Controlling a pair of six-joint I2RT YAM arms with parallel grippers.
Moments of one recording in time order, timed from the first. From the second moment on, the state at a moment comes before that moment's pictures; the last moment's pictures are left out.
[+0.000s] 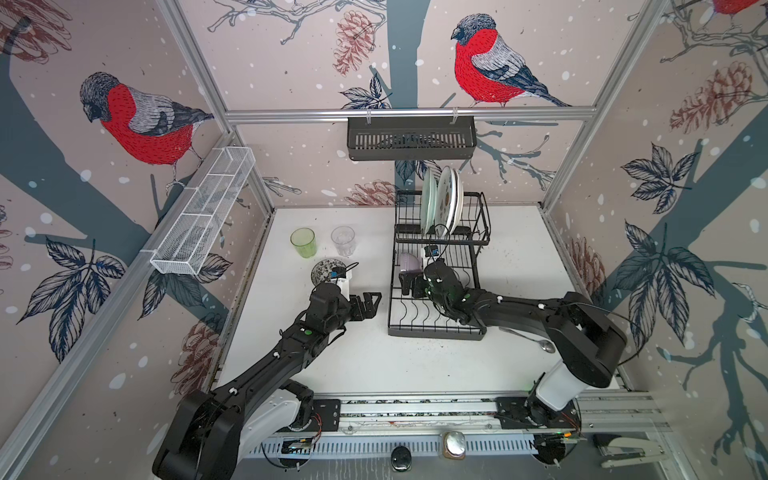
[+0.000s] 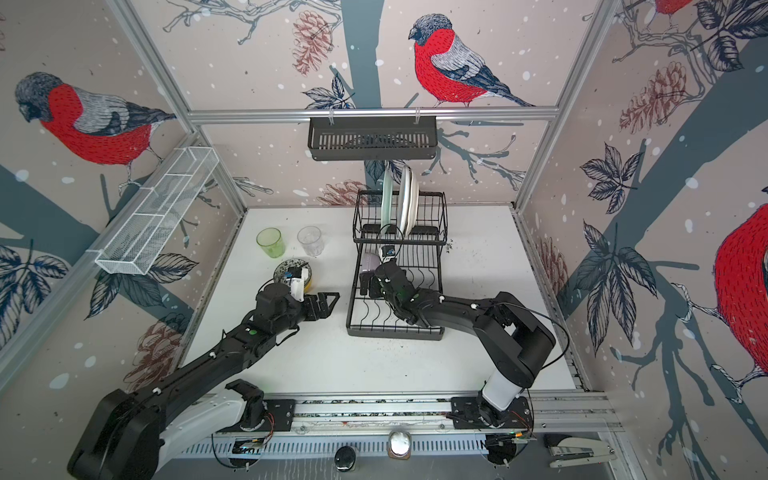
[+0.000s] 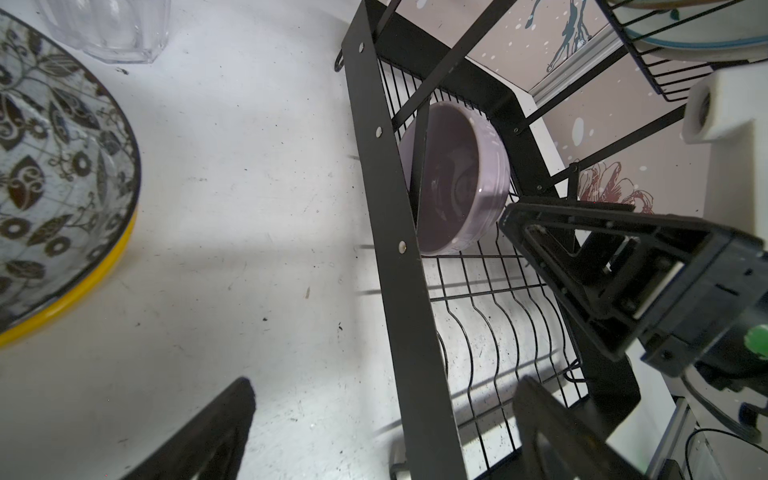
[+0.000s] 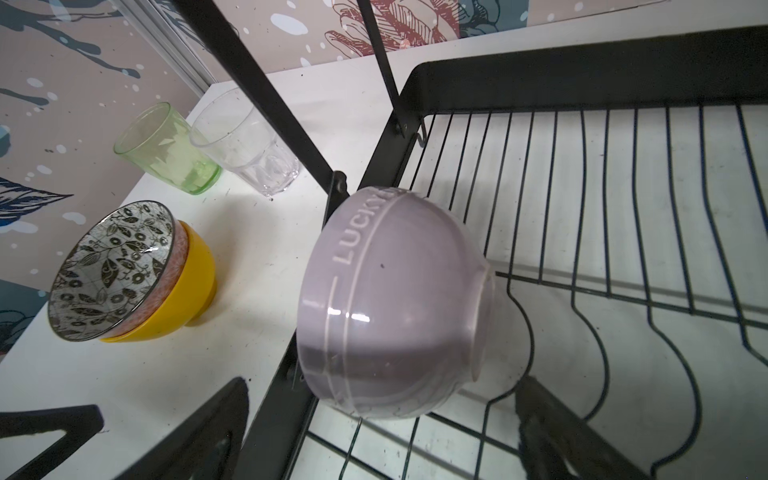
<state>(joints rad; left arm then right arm) -0.43 1.01 0.38 0.11 0.23 -0.55 0.85 1.66 0.89 0.23 0.23 0.51</state>
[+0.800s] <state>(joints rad) -0.43 1.02 0.38 0.11 0.22 -0.55 0.85 1.81 1.02 0.18 0.29 0.47</state>
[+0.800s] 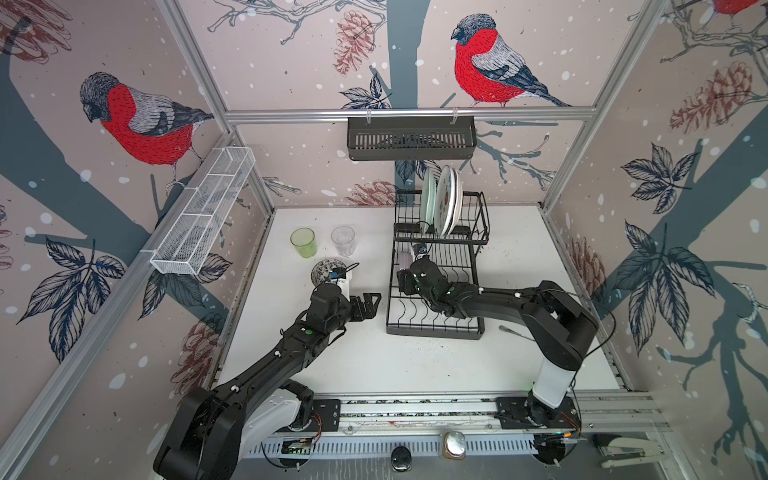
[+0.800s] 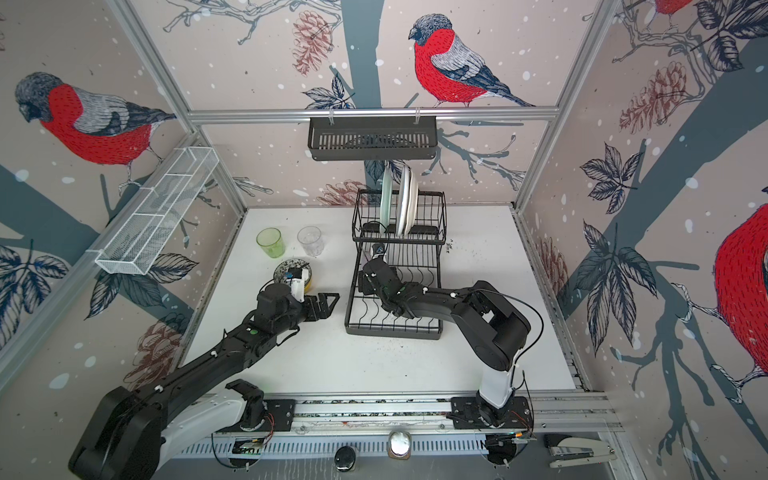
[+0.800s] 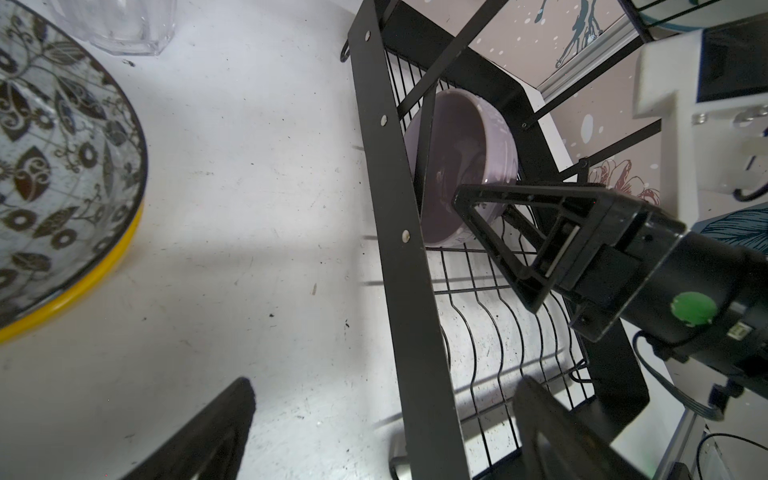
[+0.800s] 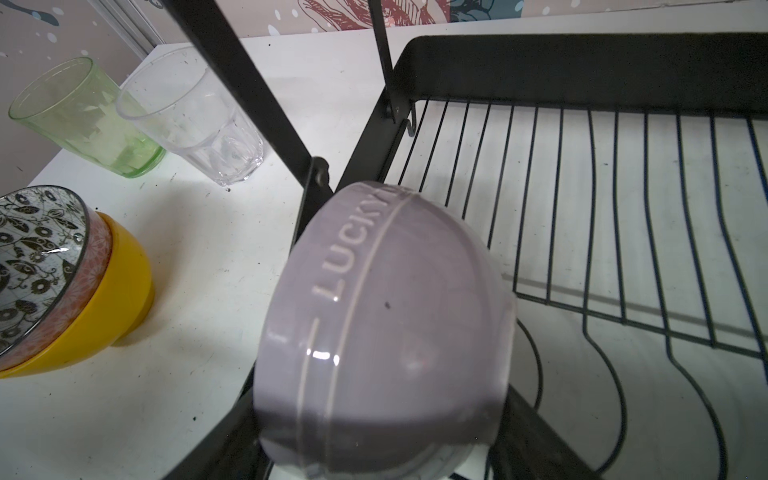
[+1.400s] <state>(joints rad) -0.43 1.05 0.38 0.11 0.23 -0.55 0.92 1.81 1.03 0.15 0.42 0.42</state>
